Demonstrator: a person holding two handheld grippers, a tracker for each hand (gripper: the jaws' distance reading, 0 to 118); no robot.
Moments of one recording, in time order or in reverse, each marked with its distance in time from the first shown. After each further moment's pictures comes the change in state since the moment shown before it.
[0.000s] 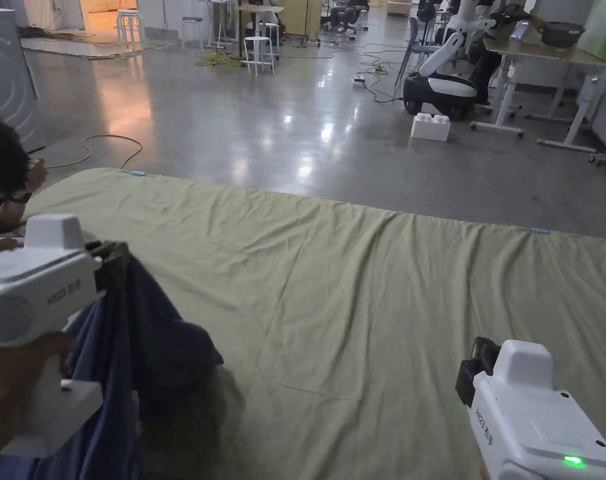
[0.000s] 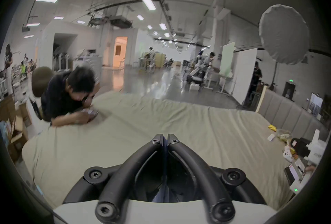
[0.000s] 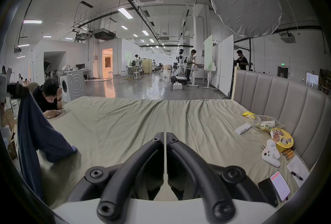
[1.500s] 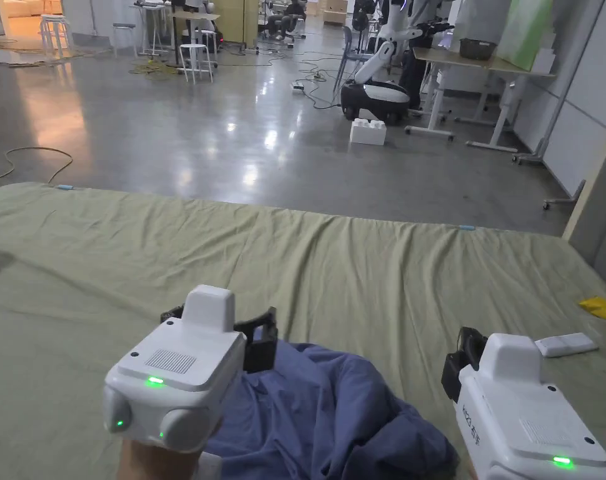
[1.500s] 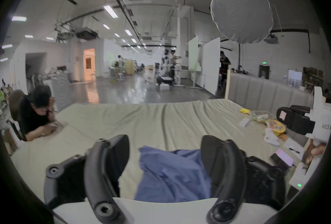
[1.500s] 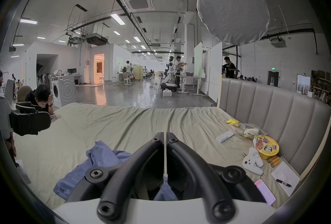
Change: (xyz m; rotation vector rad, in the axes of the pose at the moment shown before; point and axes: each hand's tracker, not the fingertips) left arm 0.132 -0.092 0.019 0.054 -0.150 -0.187; right arm 0.047 0.019 0.030 0.075 -0.081 0.013
